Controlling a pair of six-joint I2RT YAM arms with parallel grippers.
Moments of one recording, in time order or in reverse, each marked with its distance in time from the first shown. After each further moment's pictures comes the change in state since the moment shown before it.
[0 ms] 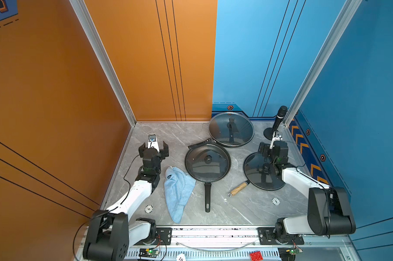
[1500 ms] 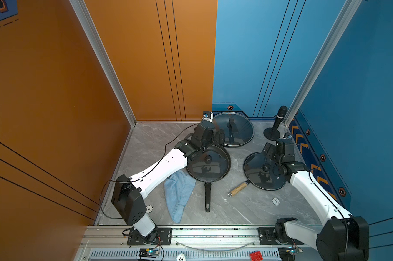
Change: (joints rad) left arm -0.601 0.507 0.873 -0.636 0.054 -0.441; right arm 0.043 -0.172 0.056 -0.512 0.117 0.259
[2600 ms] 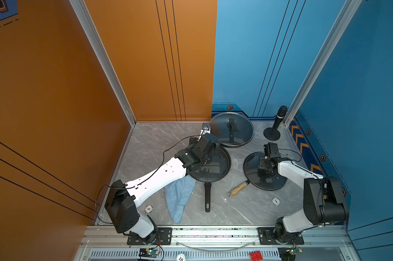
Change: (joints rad) left arm -0.050 -0.140 -0.187 -0.111 -0.253 0.021; right arm -0.007 0.325 -0.011 -0.005 -0.074 -0.168
